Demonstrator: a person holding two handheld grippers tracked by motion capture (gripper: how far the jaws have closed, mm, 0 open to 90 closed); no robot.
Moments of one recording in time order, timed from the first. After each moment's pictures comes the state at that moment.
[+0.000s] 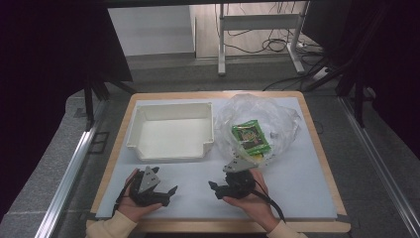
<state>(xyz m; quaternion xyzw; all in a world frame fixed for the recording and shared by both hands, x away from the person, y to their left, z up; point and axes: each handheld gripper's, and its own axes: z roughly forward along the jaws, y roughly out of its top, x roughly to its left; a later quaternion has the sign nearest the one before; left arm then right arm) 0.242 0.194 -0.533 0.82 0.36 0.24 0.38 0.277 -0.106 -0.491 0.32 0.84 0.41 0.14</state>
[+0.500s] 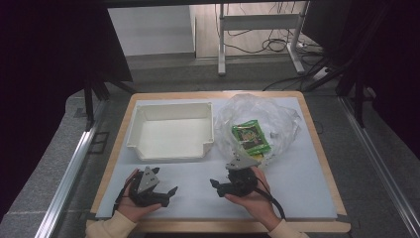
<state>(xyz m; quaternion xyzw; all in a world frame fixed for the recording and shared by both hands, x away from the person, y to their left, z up) 0.240 0.196 -0.531 0.82 0.36 0.23 0.39 0.281 -0.111 -0.487 0.32 0.84 0.42 0.13</state>
